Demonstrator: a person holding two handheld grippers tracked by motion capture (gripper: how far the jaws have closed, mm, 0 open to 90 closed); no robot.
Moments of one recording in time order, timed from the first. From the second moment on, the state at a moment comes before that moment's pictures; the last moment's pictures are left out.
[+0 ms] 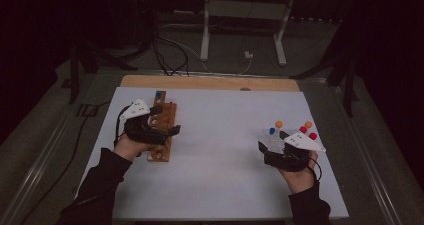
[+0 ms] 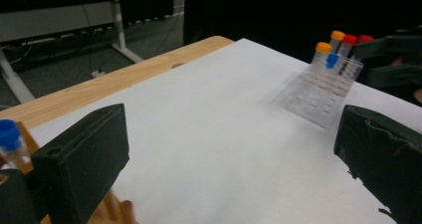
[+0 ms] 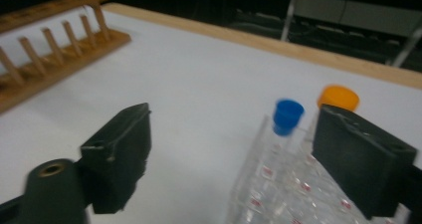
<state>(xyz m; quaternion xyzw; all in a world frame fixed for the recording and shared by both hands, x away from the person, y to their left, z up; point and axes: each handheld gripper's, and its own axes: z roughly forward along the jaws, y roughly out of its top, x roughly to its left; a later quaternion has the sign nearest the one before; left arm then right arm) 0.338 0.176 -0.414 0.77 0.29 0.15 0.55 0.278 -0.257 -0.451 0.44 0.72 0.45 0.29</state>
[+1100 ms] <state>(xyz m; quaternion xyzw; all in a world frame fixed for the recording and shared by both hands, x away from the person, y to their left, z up) 0.309 0.156 -0.427 0.79 0.25 0.13 0.55 0.313 -0.266 -0.474 0.50 0.72 0.39 0.28</state>
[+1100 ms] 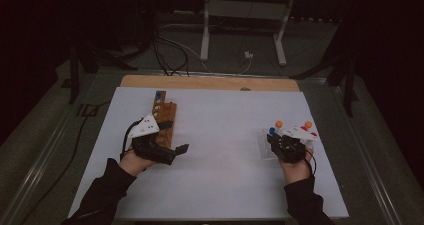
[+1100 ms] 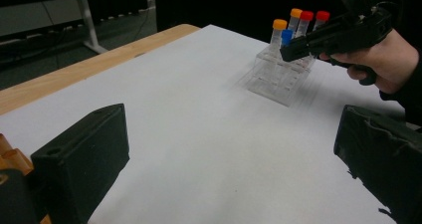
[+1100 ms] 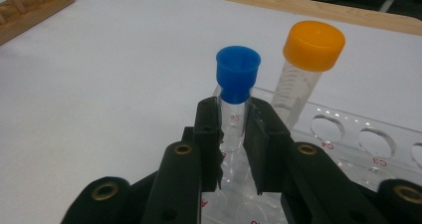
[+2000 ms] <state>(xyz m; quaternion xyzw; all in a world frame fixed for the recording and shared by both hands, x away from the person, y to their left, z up) 0.304 0.151 -0.420 0.79 0.24 0.12 0.55 0.276 -0.247 -0.422 0.42 0.72 0.45 0.32</state>
